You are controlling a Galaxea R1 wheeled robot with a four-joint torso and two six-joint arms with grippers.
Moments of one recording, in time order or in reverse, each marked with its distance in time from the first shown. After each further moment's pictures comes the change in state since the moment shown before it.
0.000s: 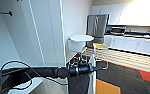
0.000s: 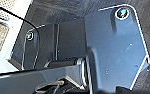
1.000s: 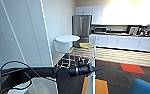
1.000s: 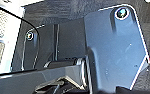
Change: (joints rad) left arm 0.000 -0.004 0.003 0.003 0.006 0.000; right arm 0.000 0.000 0.000 0.002 0.001 0.000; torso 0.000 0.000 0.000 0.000
